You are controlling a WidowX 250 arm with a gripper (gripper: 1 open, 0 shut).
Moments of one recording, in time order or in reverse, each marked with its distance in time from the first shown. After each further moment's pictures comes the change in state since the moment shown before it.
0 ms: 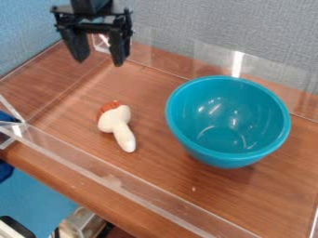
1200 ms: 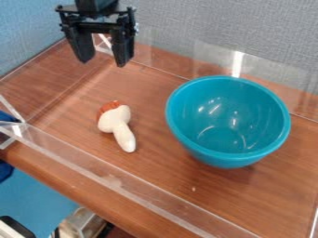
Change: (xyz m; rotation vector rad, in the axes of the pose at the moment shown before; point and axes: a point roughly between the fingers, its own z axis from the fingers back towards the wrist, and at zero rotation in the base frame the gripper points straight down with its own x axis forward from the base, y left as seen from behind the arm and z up) arm -0.002 -0.008 0.010 -0.040 0.051 -0.103
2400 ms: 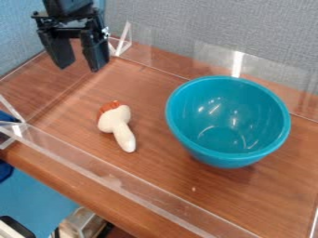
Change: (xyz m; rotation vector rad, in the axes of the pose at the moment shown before) arm -0.021 0.015 0.003 -0.078 0.000 -0.087
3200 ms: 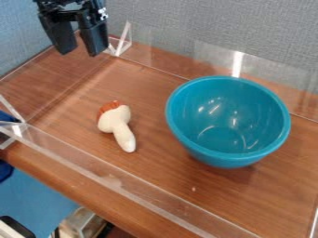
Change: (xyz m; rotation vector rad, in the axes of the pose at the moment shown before) arm 0.002 -0.007 0.016 -0.053 0.033 -0.080
